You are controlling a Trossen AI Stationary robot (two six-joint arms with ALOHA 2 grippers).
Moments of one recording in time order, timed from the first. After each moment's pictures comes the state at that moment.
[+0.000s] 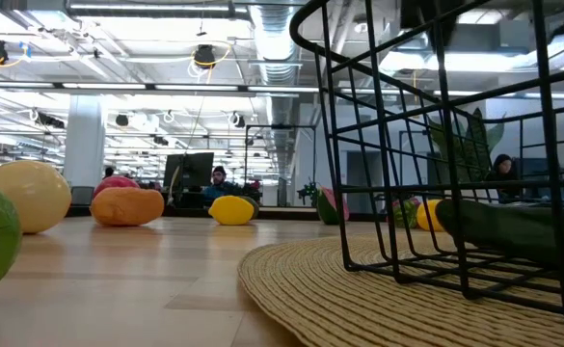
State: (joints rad) left arm -0.29 1.66 2.05 -1.57 -0.30 -0.52; right arm 0.27 1.80 1.80 -1.44 -0.09 0.57
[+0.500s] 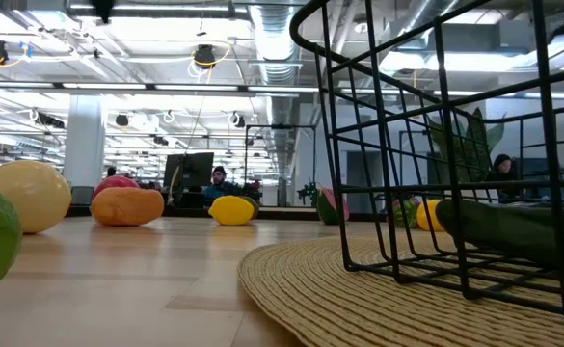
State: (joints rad) left arm -0.45 1.59 1.62 -1.54 -0.22 -1.08; right arm 0.28 1.40 1.83 -1.38 0.16 0.64
